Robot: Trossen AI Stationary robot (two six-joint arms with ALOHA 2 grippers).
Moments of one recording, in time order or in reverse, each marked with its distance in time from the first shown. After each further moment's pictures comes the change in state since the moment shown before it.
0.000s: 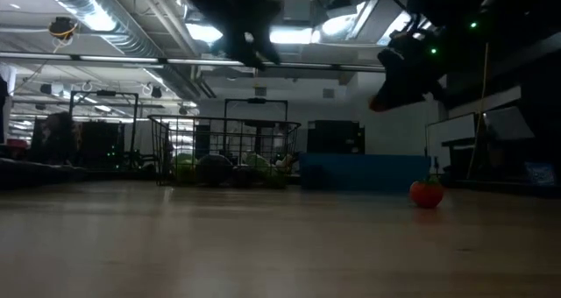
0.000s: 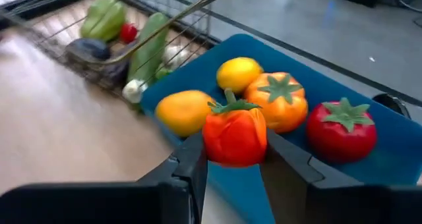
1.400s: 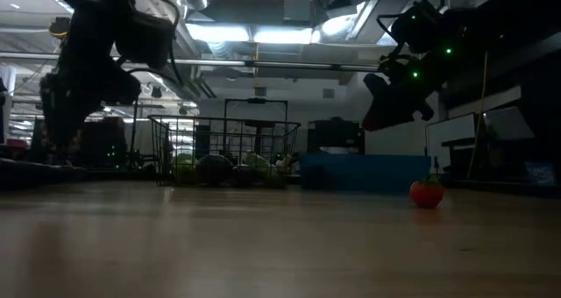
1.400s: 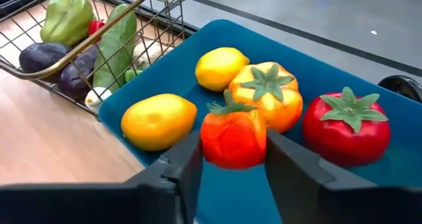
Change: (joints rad) left arm 0.004 -0.219 -0.443 -0.926 0.320 -0.473; right arm -0.173 0.152 -0.001 0.139 -0.140 0.003
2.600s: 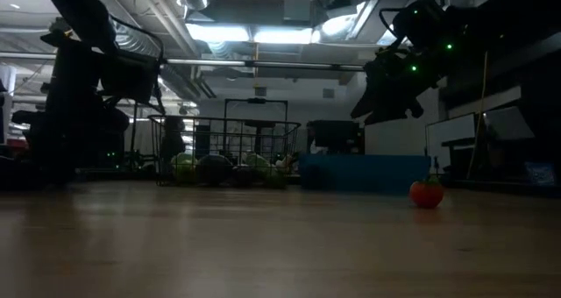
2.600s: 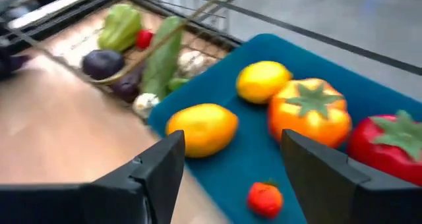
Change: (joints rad) left arm 0.104 -0.001 -0.251 0.295 -0.069 -0.183; right arm 0.002 -0.008 0.000 0.067 -0.131 -0.045
